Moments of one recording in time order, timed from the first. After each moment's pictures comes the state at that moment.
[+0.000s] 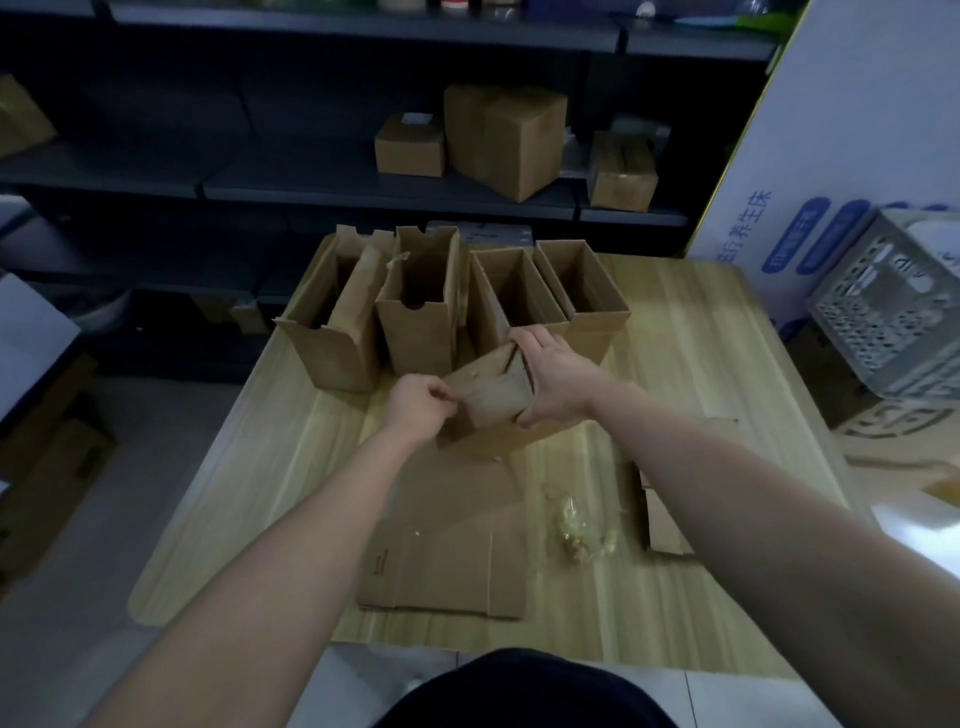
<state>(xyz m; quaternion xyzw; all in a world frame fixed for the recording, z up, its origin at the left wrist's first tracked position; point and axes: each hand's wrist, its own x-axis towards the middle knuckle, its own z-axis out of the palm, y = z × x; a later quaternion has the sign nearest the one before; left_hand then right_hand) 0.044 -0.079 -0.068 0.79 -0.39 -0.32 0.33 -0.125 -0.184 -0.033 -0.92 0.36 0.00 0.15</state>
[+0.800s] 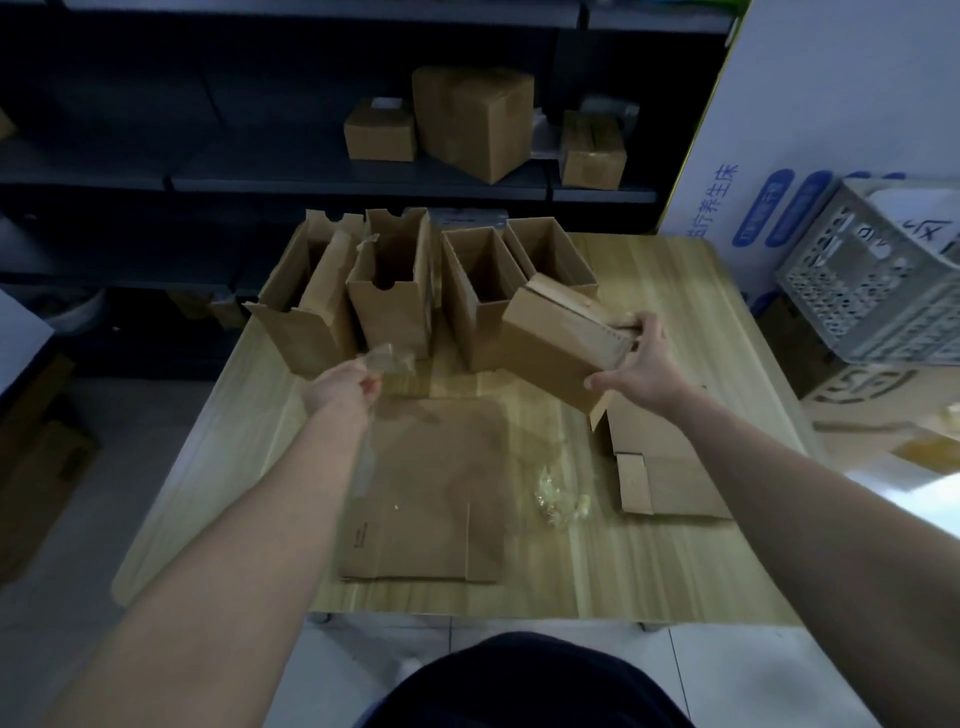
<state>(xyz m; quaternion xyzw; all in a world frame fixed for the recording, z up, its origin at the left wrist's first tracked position) 0.073 -0.072 -0.081 0.63 0.11 -0.38 0.67 -0.249 -0.193 -0.049 -0.71 0.55 -0.24 0.37</state>
